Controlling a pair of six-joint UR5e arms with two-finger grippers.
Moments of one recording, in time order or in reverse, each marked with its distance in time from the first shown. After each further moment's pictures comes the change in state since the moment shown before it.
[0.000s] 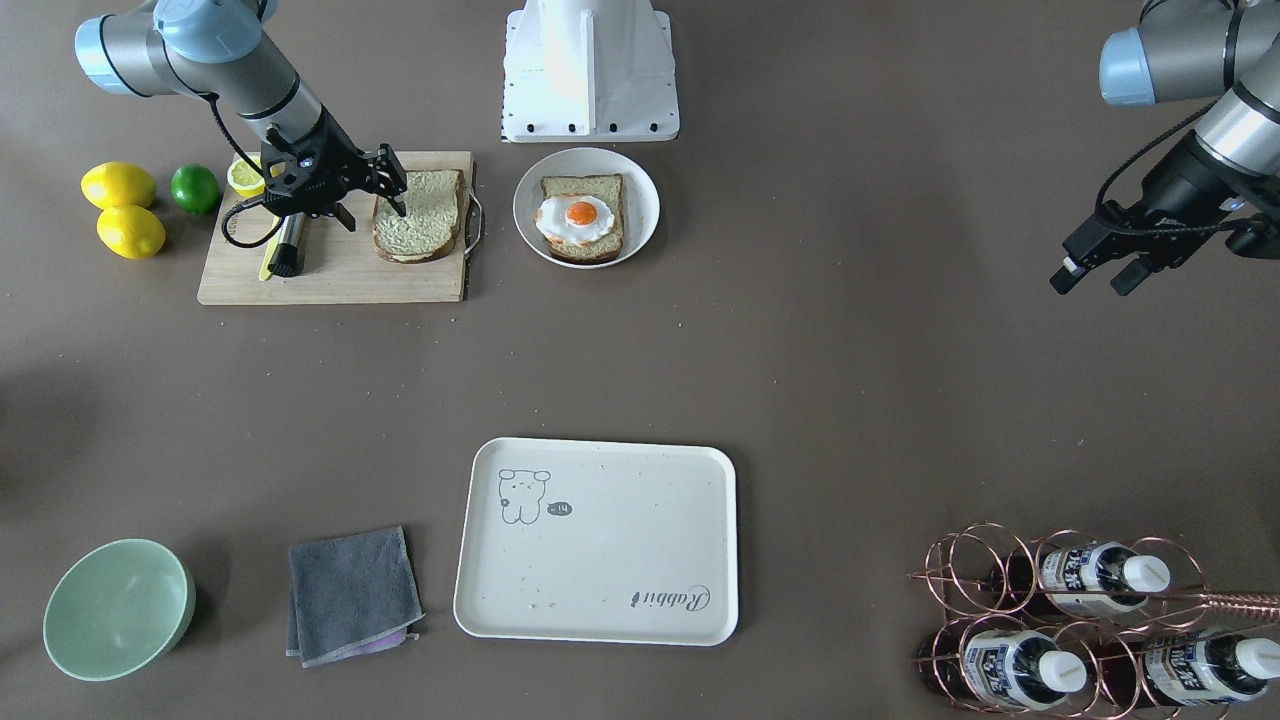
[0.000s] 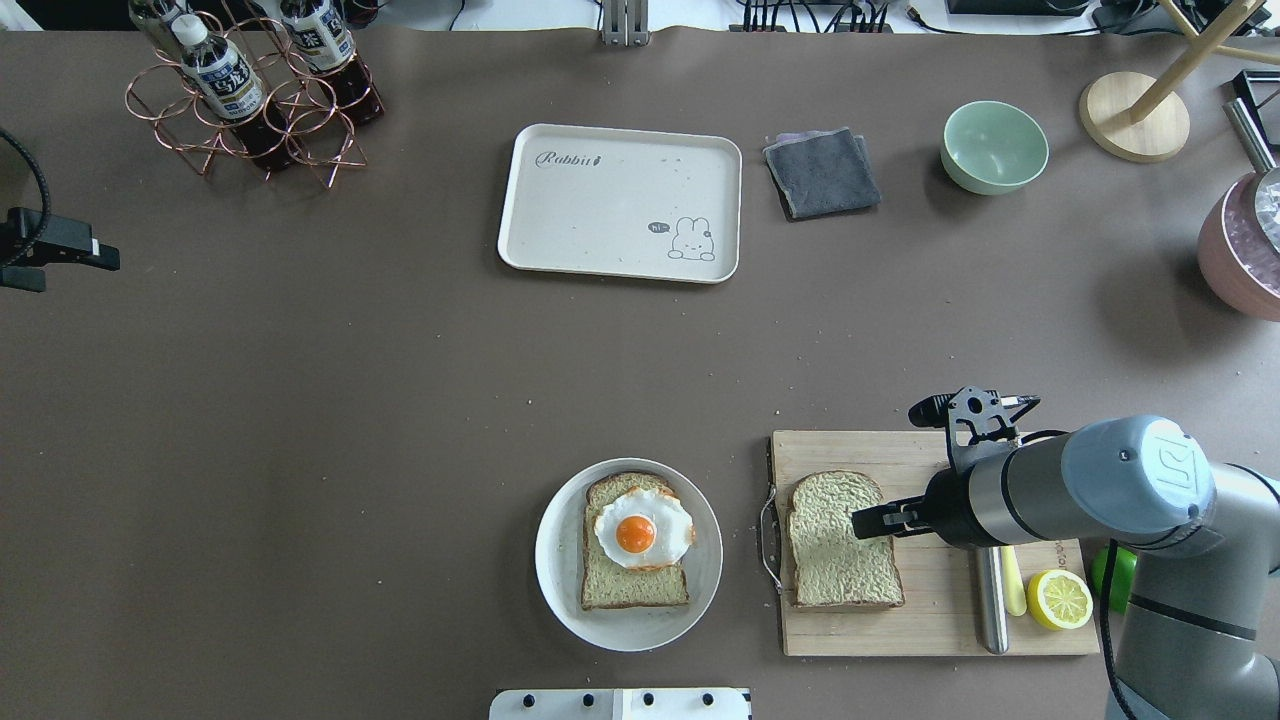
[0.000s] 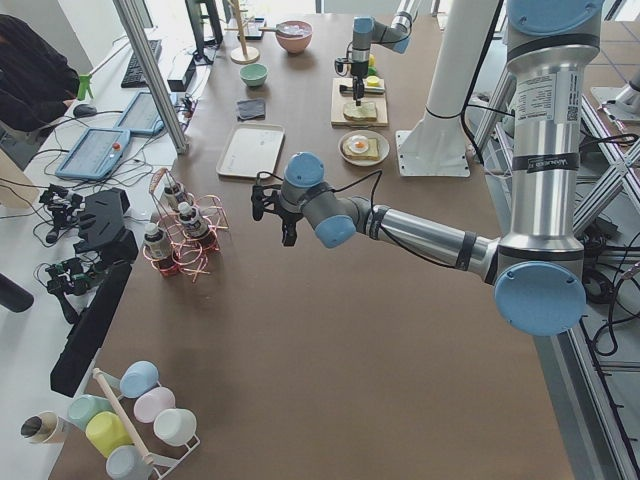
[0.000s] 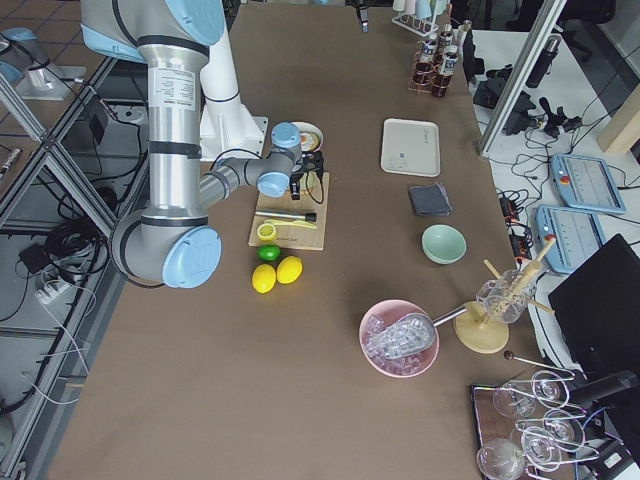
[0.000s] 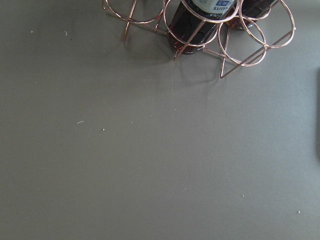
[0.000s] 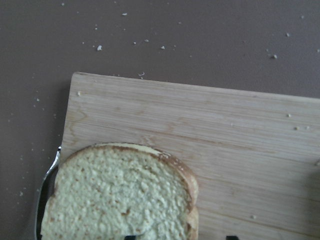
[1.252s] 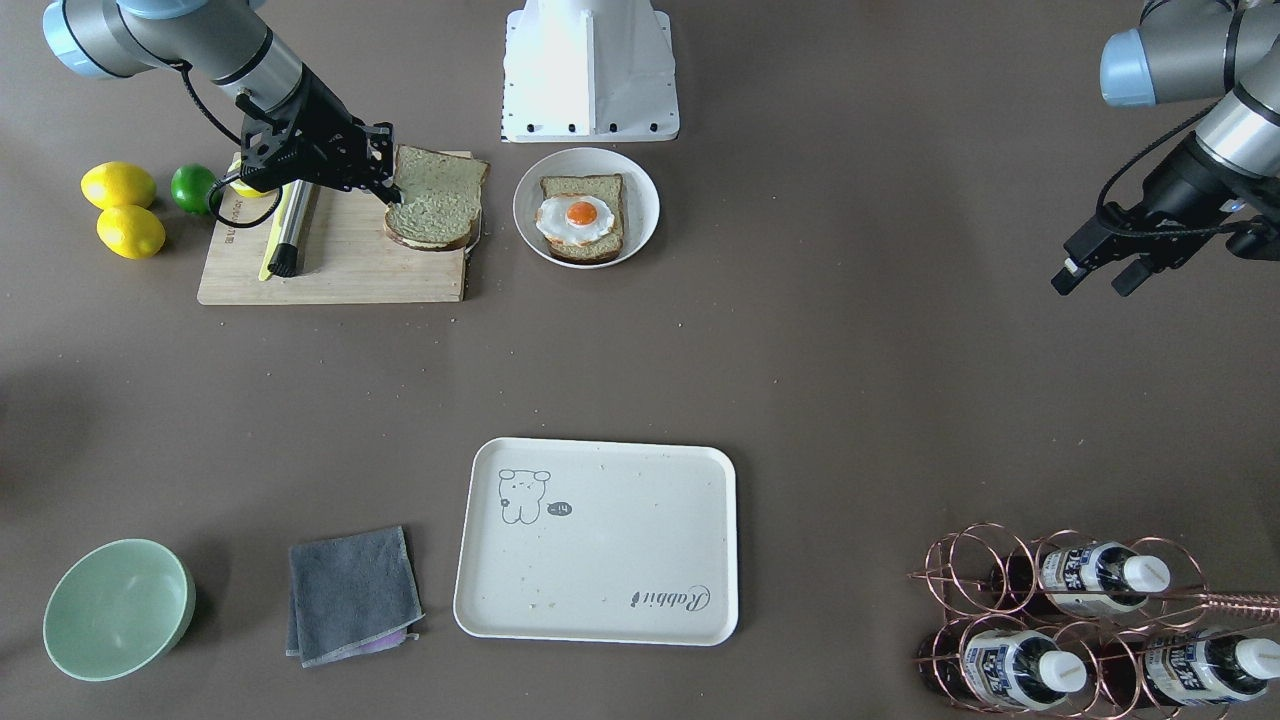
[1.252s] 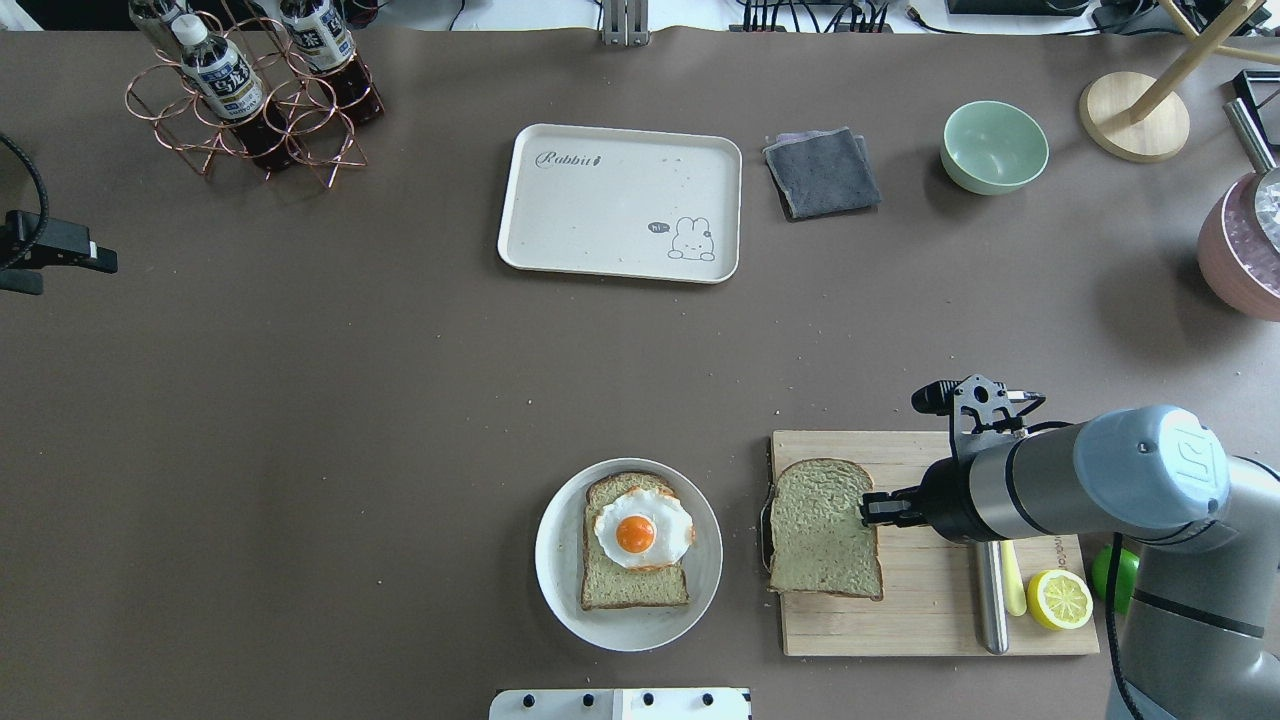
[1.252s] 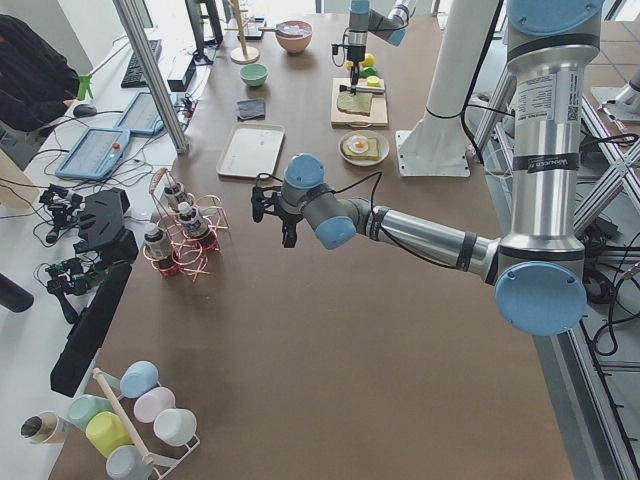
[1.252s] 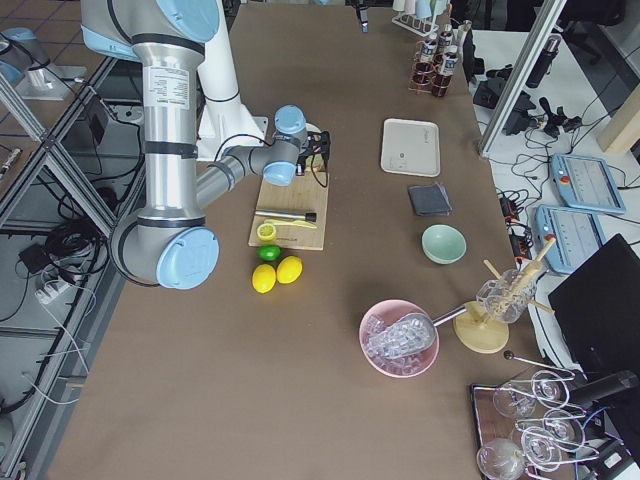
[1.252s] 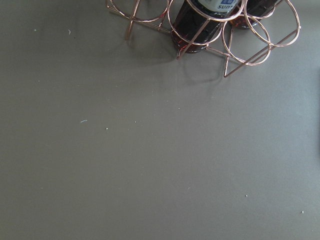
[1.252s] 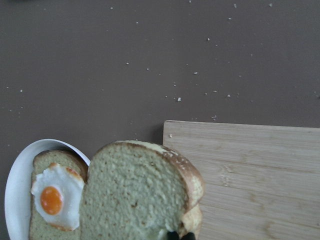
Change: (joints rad) left arm 0.000 0.002 0.006 0.000 0.000 0.002; right arm 0.098 0.029 0.075 0.112 0.105 0.126
